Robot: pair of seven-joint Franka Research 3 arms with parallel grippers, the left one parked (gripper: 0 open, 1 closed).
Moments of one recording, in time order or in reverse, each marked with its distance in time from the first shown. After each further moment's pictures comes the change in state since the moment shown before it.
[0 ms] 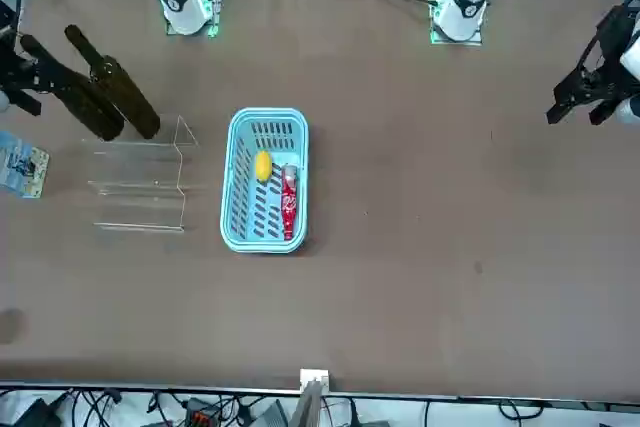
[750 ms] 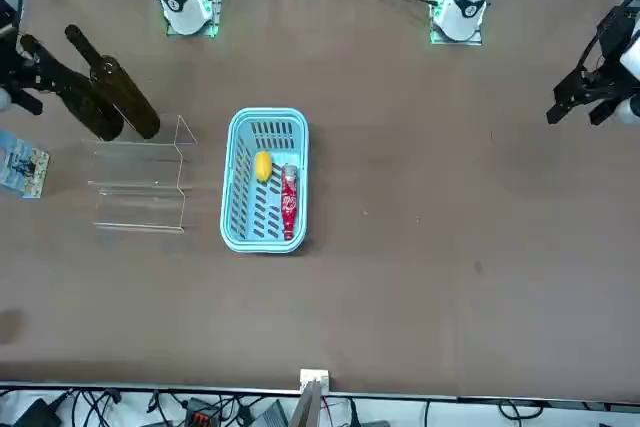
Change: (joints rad) arm 0.041 -0.022 -0.012 -0.008 -0.001 -0.033 0.021
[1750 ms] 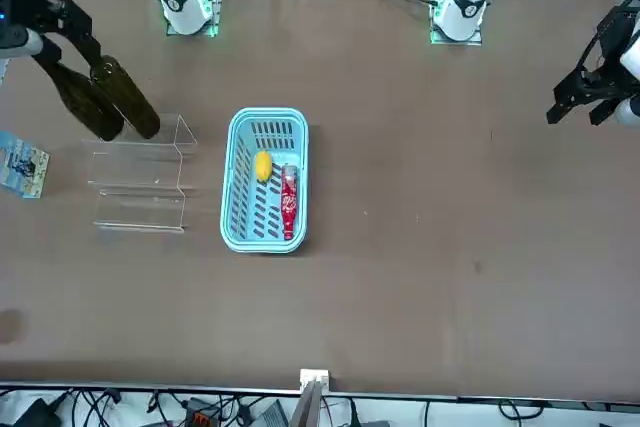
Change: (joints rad) arm 0.007 -0.216 0.055 -0.207 -0.050 -0.070 0.071
